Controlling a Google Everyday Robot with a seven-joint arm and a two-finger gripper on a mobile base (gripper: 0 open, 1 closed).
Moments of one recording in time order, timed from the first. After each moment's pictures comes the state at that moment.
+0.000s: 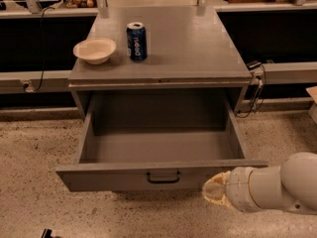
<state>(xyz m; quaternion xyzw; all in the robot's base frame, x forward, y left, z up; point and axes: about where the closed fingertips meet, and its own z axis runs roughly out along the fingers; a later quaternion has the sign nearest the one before) 0.384 -0.144 0.678 -0.63 0.70 0.08 0.32</state>
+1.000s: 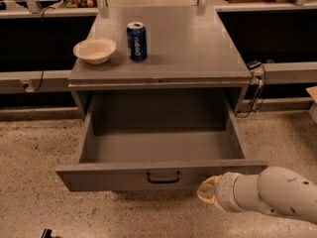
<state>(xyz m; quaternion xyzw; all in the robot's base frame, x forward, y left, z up) 0.415 -0.143 0.607 -0.59 0.74 0.07 0.32</state>
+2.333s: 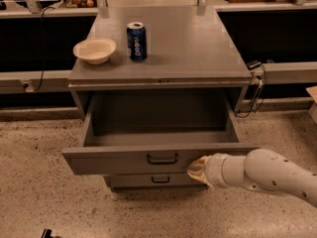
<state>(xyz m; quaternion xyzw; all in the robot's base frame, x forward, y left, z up) 0.489 -0.127 0.600 -0.58 0.72 0.07 0.38</state>
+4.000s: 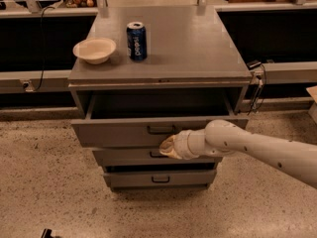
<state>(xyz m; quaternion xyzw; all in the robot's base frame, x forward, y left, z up) 0.598 -0.037 0.565 -0.63 0.65 0.12 0.40</state>
